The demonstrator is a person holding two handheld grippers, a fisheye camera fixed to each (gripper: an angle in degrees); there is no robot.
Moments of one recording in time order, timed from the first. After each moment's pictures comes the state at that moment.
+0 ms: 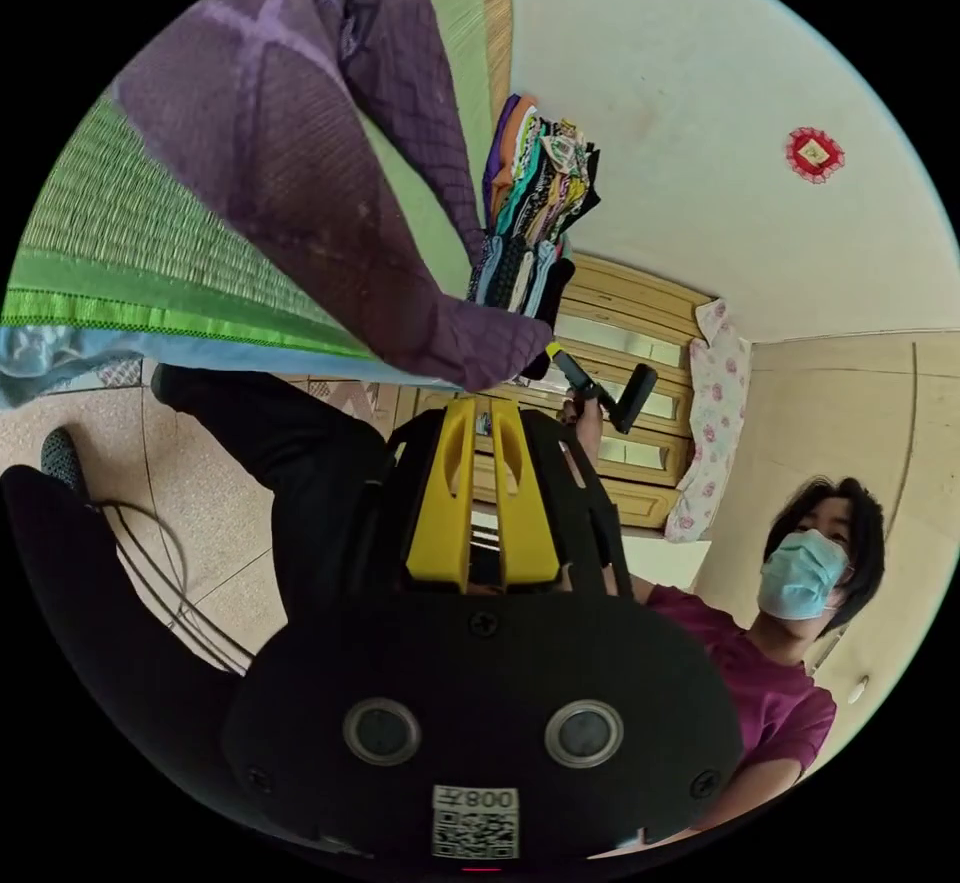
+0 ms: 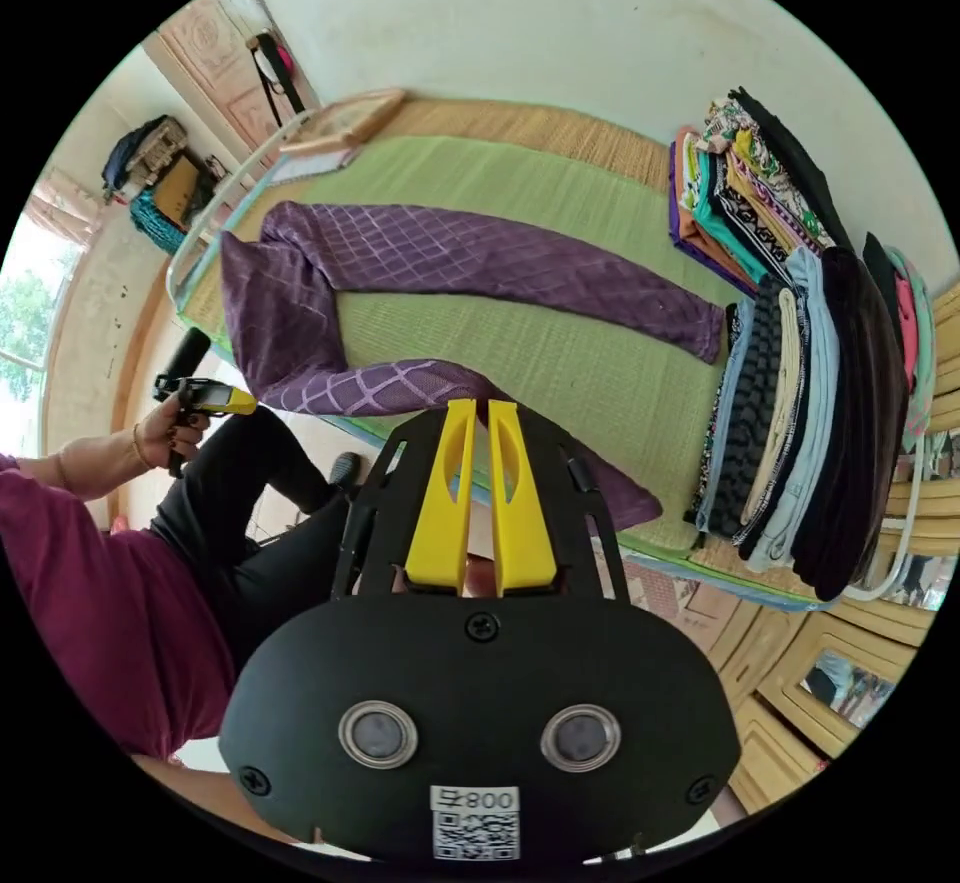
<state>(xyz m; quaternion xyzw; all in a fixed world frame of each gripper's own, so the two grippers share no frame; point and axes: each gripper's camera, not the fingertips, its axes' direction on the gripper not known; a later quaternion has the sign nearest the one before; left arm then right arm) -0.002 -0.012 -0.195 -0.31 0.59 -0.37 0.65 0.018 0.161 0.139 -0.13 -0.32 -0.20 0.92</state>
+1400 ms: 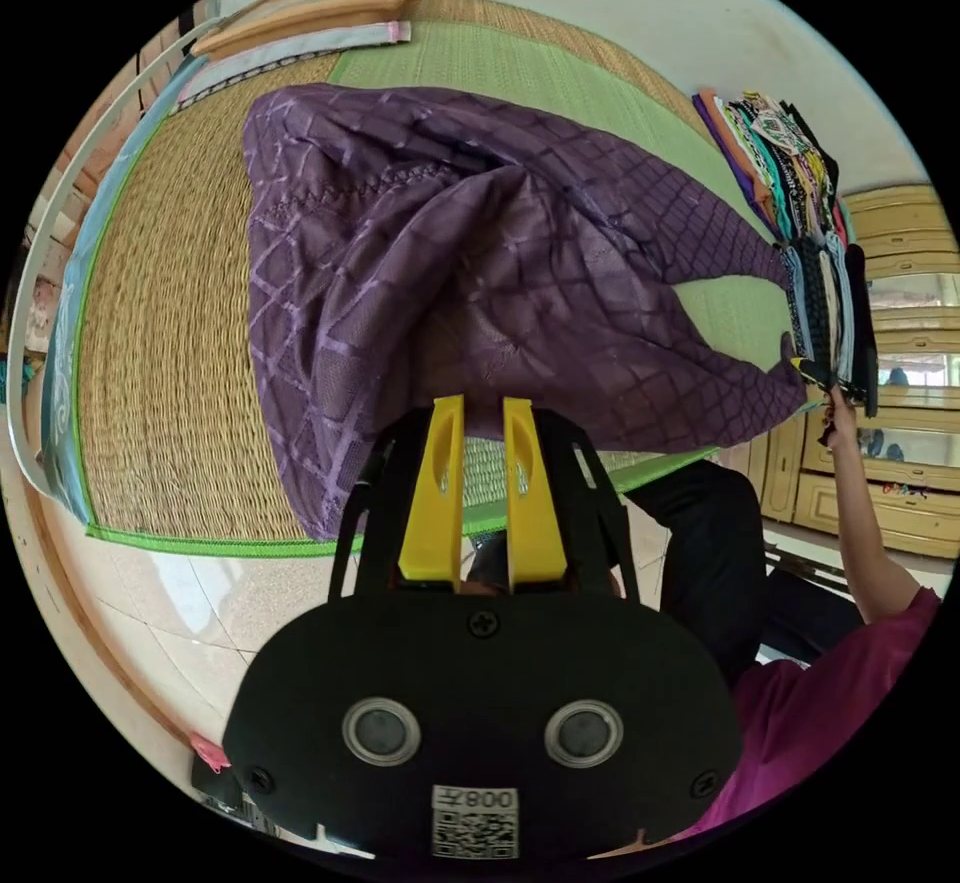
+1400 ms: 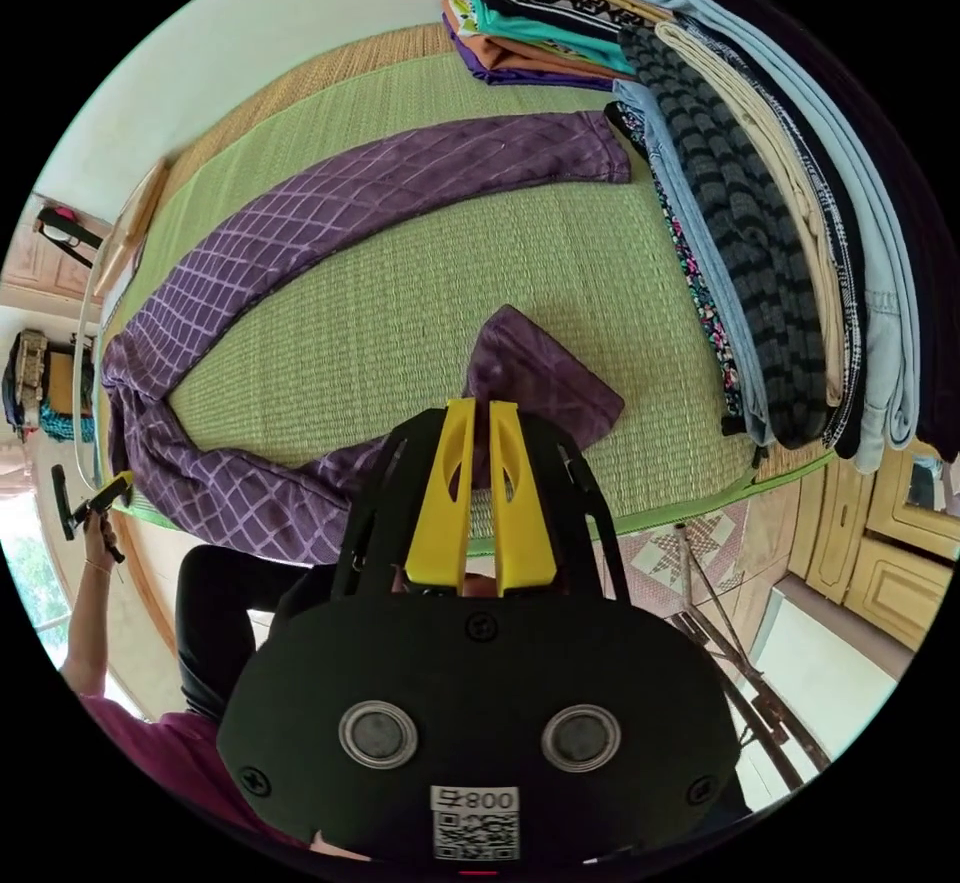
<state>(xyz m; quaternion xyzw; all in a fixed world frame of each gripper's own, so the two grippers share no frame) -0.044 -0.157 -0.120 -0.37 0.14 -0.13 0.91 0.131 0.248 0.329 -0.17 -0.33 0.06 0.93</state>
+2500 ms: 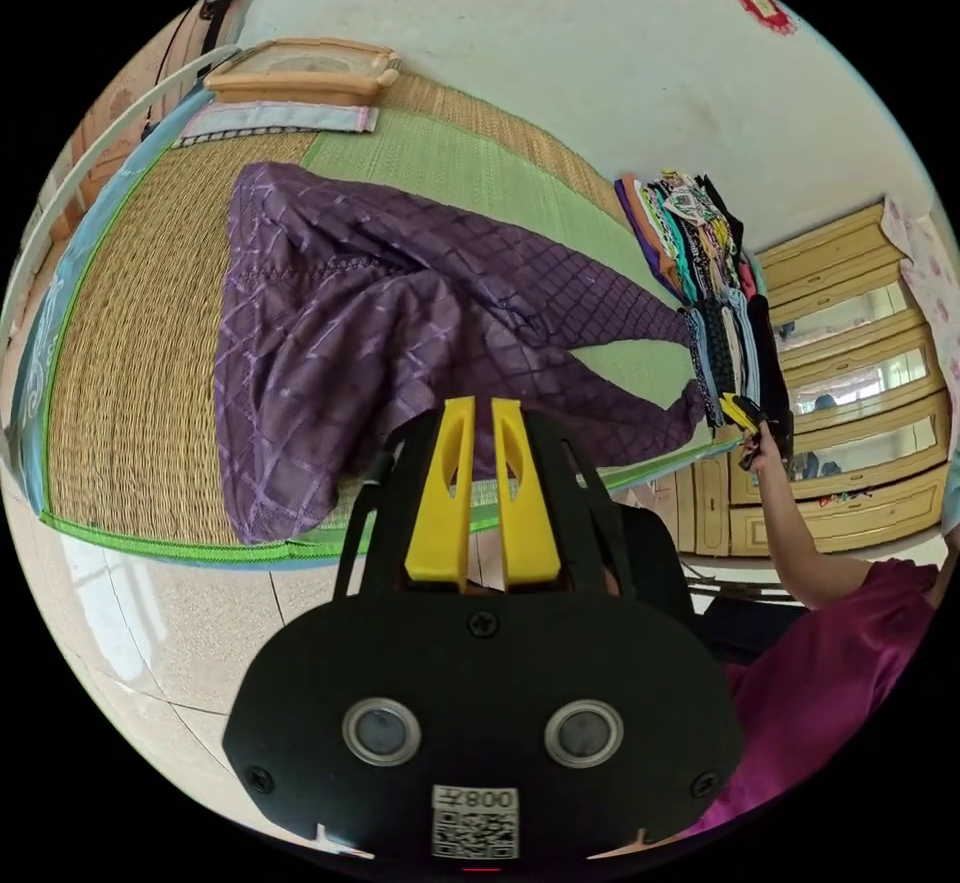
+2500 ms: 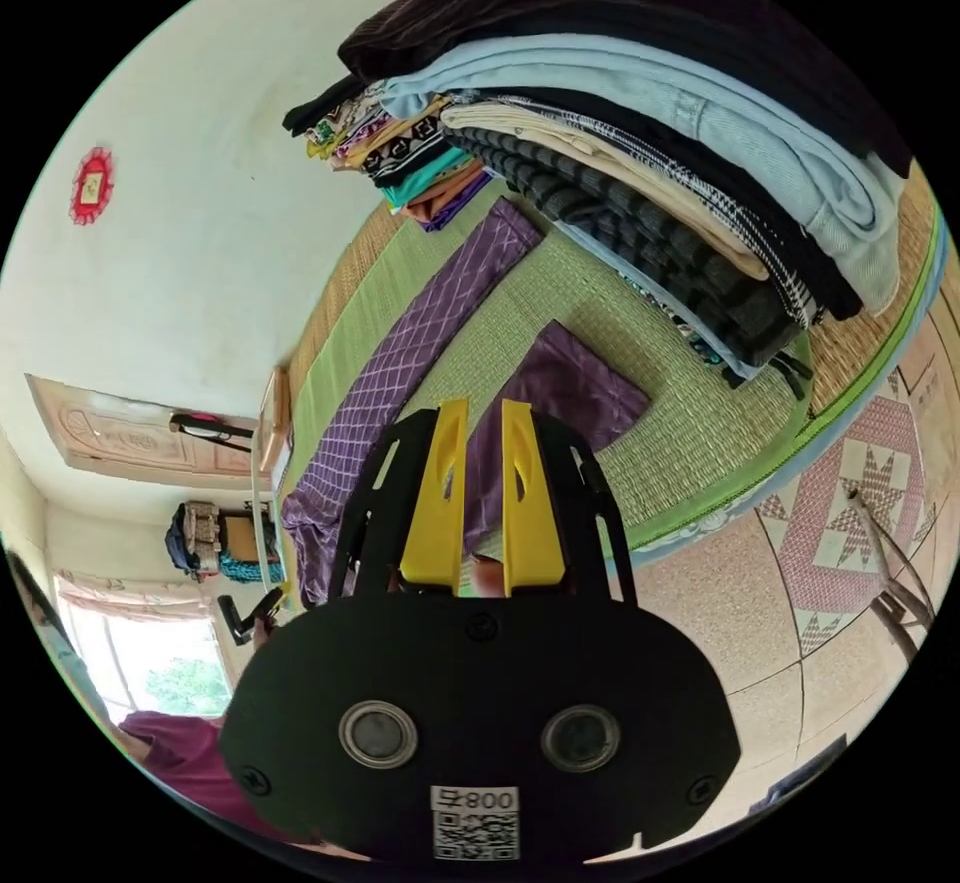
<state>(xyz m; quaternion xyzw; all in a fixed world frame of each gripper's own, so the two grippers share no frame) 0.010 -0.231 -0.114 -0.24 0.25 -0.16 0.92 0.272 0.325 0.412 -0.09 -0.47 0.28 0.83</state>
